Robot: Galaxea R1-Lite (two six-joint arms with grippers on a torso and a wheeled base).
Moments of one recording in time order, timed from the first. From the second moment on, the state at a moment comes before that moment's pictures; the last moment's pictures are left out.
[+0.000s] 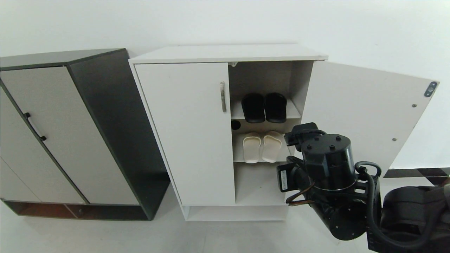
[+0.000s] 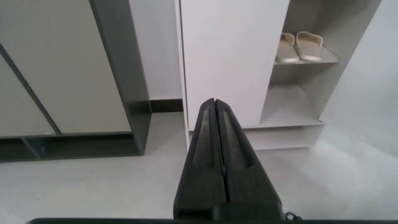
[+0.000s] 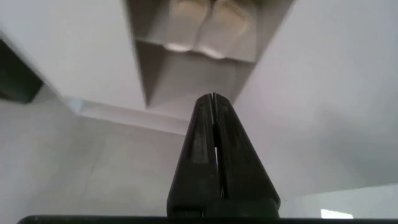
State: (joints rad) left arm 0.00 0.00 0.00 0.00 -0.01 0.01; right arm 0.90 1.77 -0.88 -0.57 -0.75 0.15
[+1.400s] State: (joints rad) left arm 0.00 0.00 0.00 0.00 -0.01 0.01; right arm 0.88 1.77 -0.87 -0.56 -0.75 0.13
